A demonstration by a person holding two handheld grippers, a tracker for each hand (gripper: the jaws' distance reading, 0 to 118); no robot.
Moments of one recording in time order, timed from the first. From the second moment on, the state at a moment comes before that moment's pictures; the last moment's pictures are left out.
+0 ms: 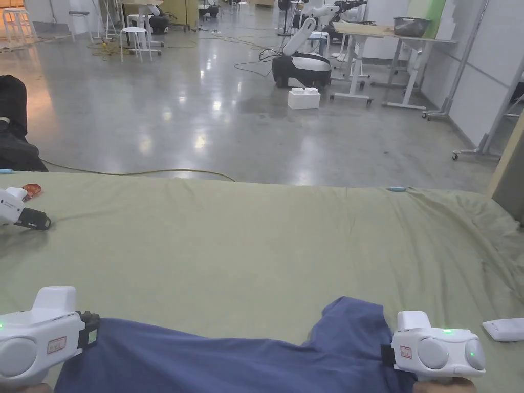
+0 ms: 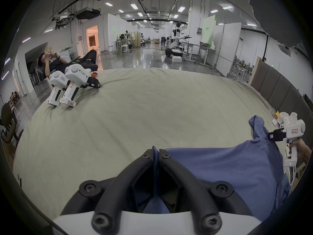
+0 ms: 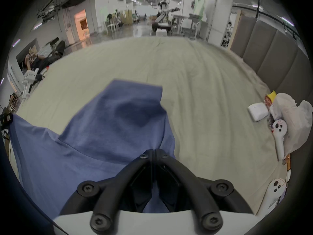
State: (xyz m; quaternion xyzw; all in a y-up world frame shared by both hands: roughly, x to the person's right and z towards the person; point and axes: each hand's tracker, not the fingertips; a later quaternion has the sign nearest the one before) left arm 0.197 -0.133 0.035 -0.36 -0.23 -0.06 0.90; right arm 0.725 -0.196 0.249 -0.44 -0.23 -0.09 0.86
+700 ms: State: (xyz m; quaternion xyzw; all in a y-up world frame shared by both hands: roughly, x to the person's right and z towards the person) left arm 0.133 0.070 0.102 -0.18 -0.25 -0.01 0.95; right arm 0.662 0.090 0.373 -0.16 -0.25 -0.01 0.96
